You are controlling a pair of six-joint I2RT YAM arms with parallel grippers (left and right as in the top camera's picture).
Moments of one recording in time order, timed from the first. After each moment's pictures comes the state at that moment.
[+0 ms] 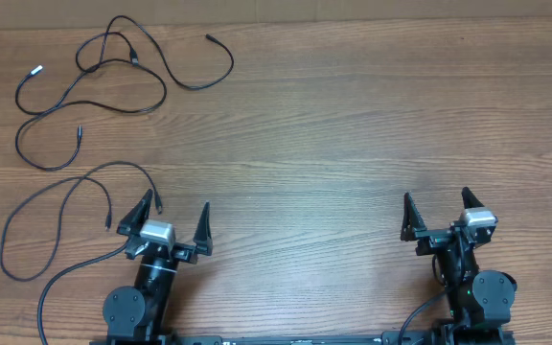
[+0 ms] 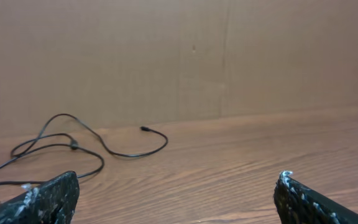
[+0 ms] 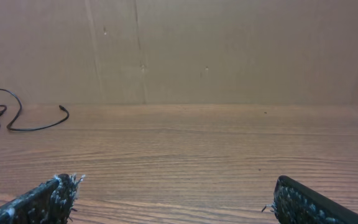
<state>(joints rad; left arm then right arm) -0.07 0.02 0.01 0.08 0.15 -0.02 0.00 0.01 0.02 -0.03 -0.11 0.04</state>
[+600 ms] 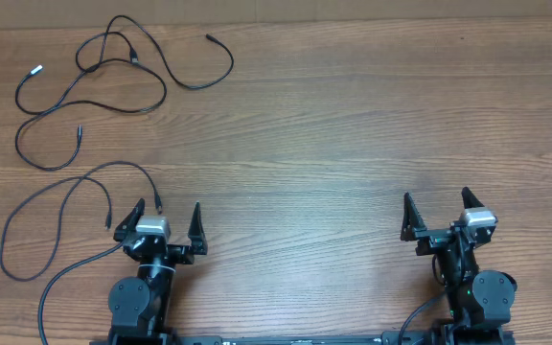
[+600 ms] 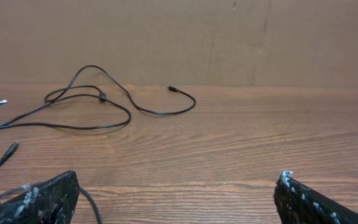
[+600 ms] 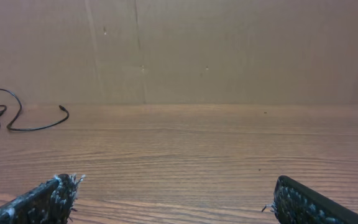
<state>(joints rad) -0.07 0.01 0.01 -0.08 0.01 -0.06 0.00 0.01 0.02 -0.03 -0.11 0.04</state>
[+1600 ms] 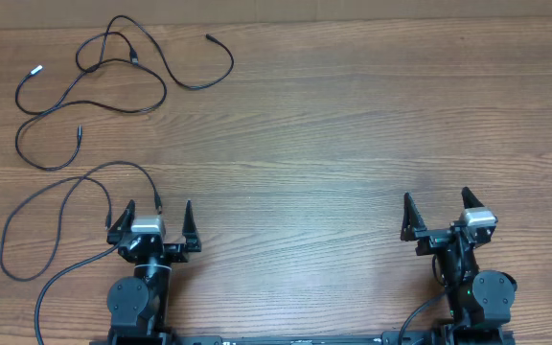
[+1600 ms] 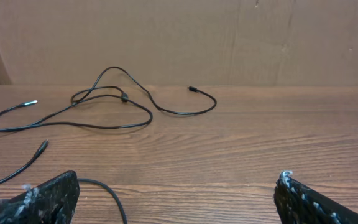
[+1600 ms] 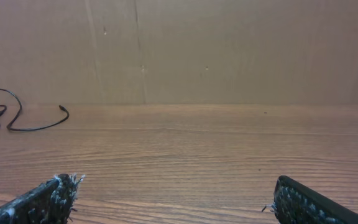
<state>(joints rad) -0.05 0.01 0.01 -0.08 -0.04 -0.02 0.00 0.01 0.02 -0.03 -0.11 0.04</state>
